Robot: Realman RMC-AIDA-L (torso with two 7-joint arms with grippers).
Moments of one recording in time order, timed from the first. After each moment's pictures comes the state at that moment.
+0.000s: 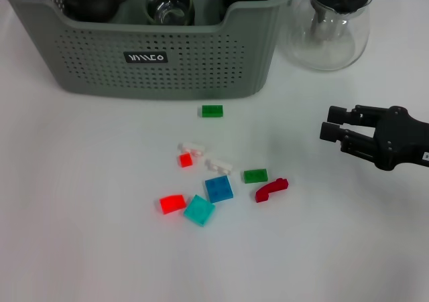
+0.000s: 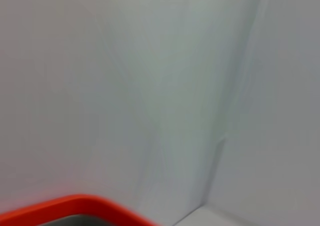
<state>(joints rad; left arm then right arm) -0.83 -2.03 0.51 0.89 2.05 1.53 -1.87 0.37 2.08 -0.74 -0.61 -1.83 -1.64 1.35</state>
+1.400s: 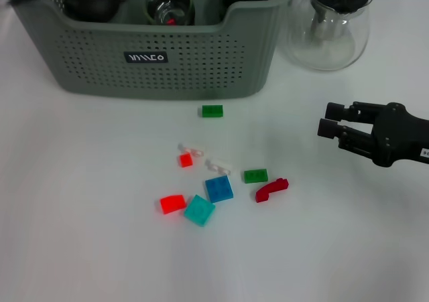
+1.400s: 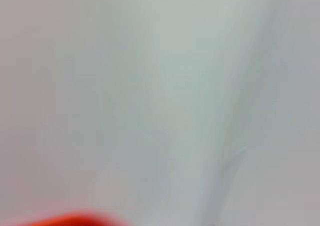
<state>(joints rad) -0.58 -2.09 0.74 1.10 1.74 1.51 -1.86 0.38 2.08 -0.74 -0.61 -1.83 -1.64 1.35</state>
